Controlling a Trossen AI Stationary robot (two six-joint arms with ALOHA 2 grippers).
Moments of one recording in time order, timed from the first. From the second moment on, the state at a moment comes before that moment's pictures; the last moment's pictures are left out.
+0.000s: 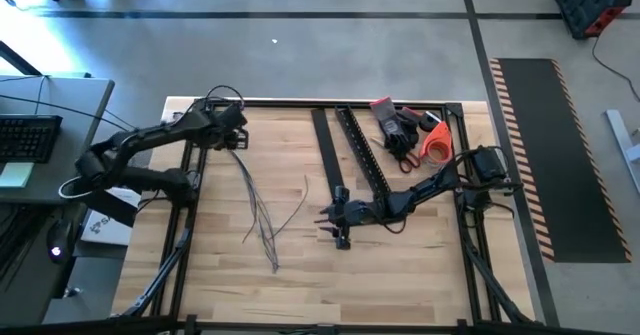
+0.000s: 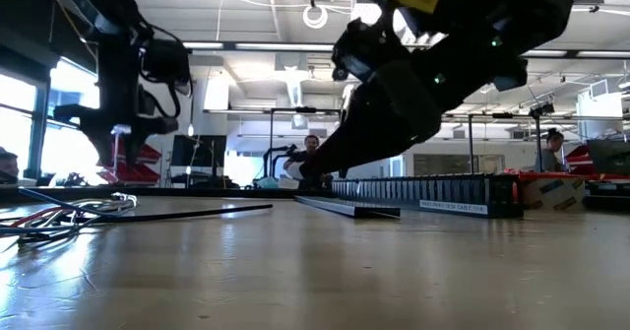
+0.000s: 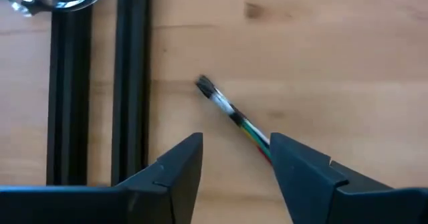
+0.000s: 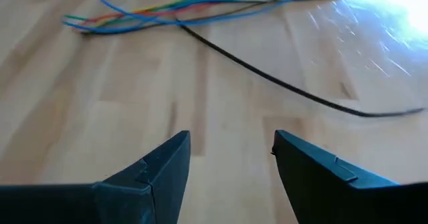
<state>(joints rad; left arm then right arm) 0.76 1.23 0.68 -0.85 -0.37 -0.81 0.24 1.91 0.88 0.43 0.19 0.07</state>
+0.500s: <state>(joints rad) 0.90 1.55 0.69 -0.70 -0.32 -0.77 0.37 1.91 0.88 0.45 0.30 0.13</state>
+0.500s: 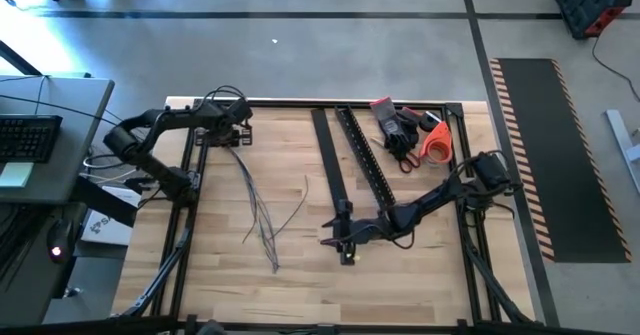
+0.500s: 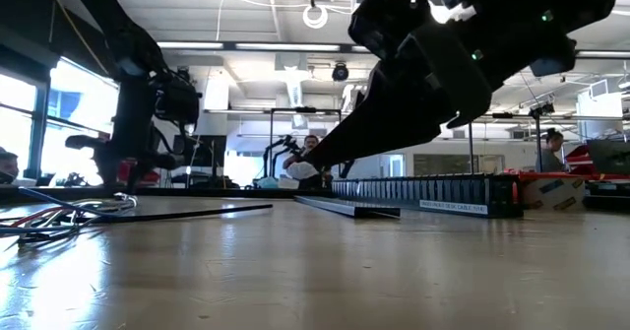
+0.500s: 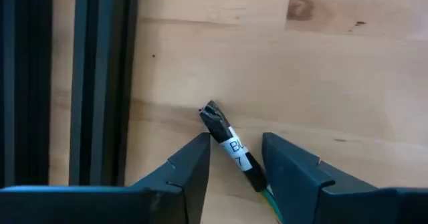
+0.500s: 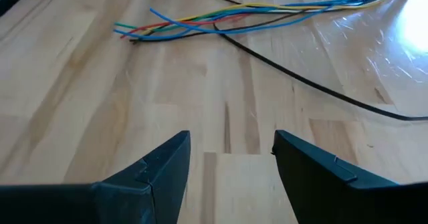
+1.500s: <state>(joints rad) 0.37 0.66 1.18 -0.77 -0.12 -0.68 0.61 1.45 0.88 -0.03 0.97 0.20</state>
